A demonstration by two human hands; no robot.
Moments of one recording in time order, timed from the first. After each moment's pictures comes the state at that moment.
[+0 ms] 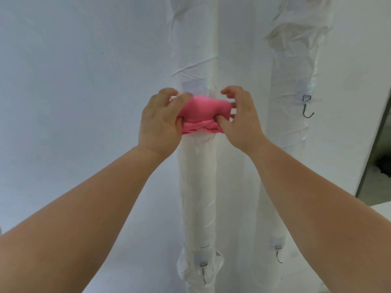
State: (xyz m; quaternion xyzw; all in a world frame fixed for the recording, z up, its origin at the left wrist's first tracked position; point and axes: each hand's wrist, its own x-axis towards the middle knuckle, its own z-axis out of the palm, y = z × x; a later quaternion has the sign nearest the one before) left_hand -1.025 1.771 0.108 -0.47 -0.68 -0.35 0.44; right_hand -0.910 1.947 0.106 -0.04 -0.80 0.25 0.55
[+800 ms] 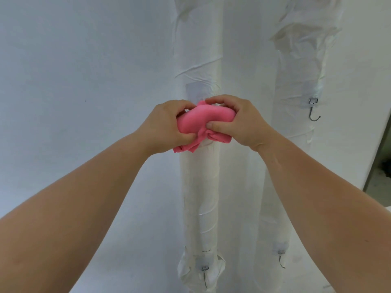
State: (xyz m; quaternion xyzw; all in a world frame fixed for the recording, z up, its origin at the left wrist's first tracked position) left_hand -1.028 1.758 0.133 -0.55 -0.73 -0.35 0.20; right_hand -0.901 1.943 0.129 0.05 -0.85 0.34 0.40
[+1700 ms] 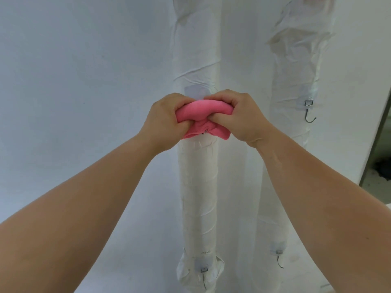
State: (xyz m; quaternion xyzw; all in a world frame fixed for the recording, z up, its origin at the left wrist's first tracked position) left_hand -1.021 1.763 0.138 -0.56 -0.67 -0.42 0.26; right_hand -0.899 1.935 0.143 0.05 -0.85 0.31 0.43
